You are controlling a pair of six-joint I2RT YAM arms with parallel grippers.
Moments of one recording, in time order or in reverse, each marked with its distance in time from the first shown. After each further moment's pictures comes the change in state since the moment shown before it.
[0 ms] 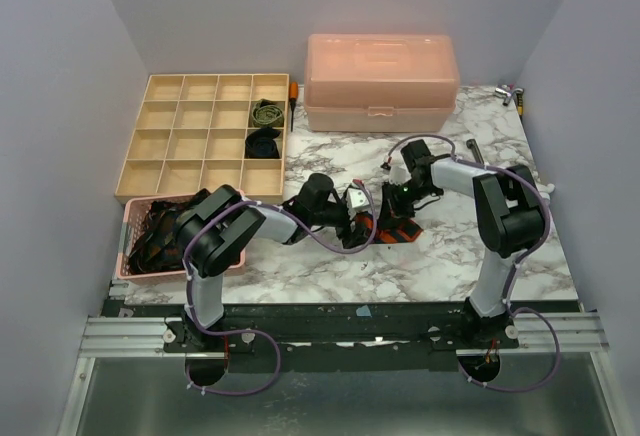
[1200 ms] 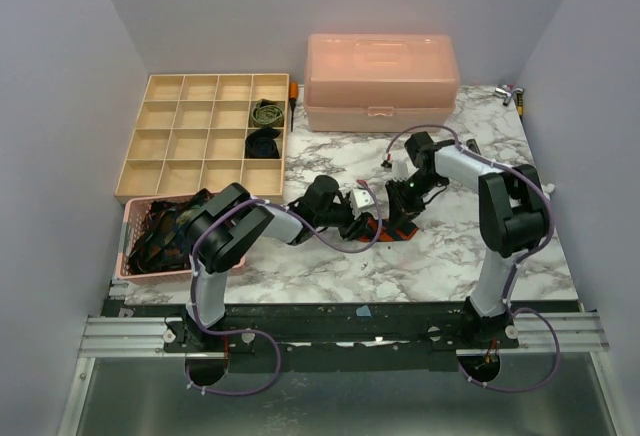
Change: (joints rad) left arm -0.013 0.061 0.026 0.040 -0.097 -0.014; right arm -0.013 -0.032 0.148 -0.294 0.055 -0.260
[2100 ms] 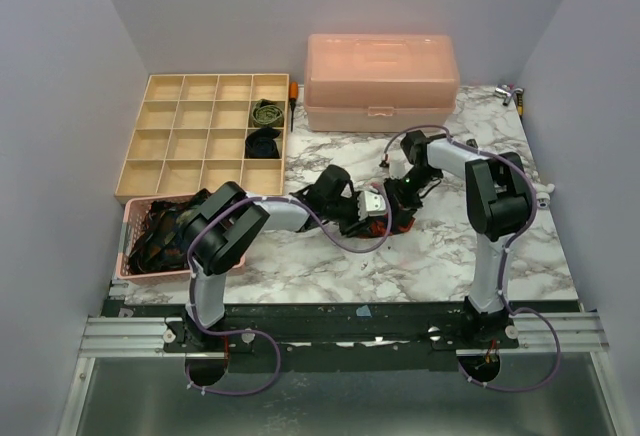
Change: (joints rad) left arm -0.008 -0.035 0.124 -0.362 0.038 0.261; right arm -0.010 0.190 0.116 -0.072 0.039 0.032
